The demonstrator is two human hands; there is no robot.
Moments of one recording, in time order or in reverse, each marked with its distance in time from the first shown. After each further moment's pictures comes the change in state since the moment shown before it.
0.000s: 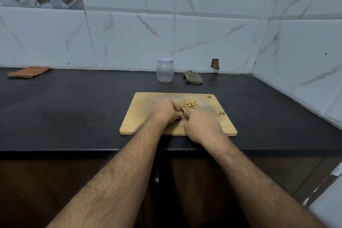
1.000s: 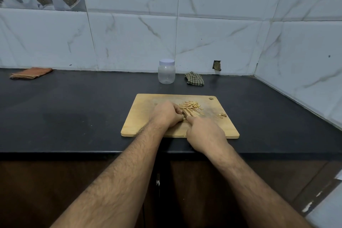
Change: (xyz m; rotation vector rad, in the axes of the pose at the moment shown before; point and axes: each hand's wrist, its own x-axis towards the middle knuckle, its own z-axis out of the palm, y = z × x) left_hand -0.002 -0.002 0.000 0.040 0.060 0.039; right_hand -0.015 0.000 0.001 0.029 -0.024 0.029
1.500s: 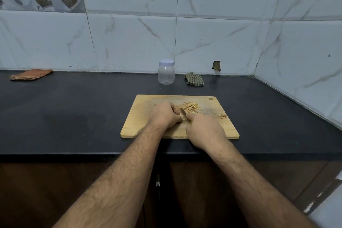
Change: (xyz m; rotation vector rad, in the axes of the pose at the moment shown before) left_hand 0.001 -0.003 0.000 -0.081 -0.003 -0.024; right_hand 0.002 -0.001 -0.008 0.054 0.032 -0.012
